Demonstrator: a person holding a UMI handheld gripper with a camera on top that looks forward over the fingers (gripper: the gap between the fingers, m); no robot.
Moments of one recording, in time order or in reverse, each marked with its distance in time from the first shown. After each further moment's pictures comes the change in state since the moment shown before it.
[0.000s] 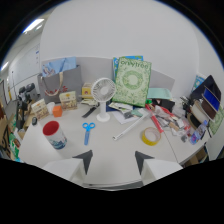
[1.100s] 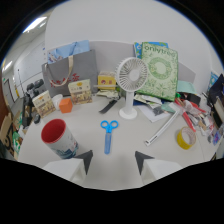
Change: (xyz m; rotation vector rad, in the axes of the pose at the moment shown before) arm -0.088 0.016 0.107 -0.051 -0.132 -0.008
